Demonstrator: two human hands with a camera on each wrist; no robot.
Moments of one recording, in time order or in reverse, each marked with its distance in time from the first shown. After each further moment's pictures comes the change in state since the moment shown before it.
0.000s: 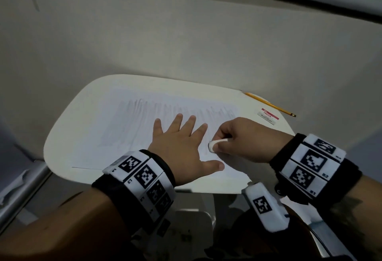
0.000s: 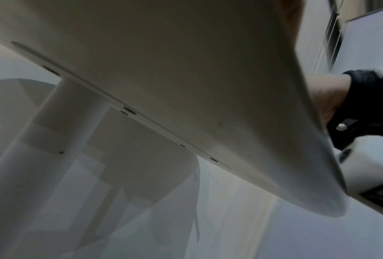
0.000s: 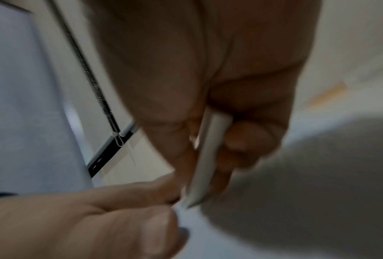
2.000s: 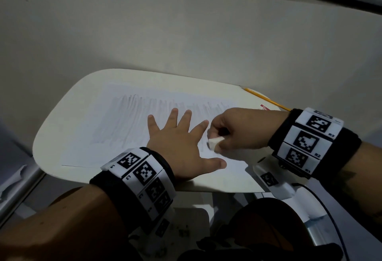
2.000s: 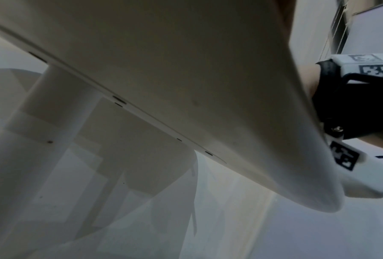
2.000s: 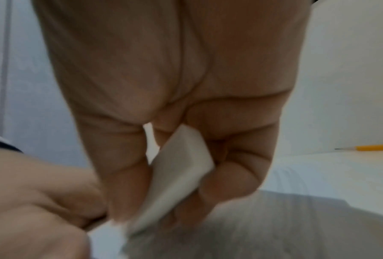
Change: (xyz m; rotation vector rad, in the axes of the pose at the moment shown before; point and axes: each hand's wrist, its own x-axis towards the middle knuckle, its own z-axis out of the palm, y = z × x) left_hand 0.005 0.011 -0.004 -0.023 -0.038 -0.061; right_hand 0.016 0.003 -0.021 -0.249 -0.198 -0.191
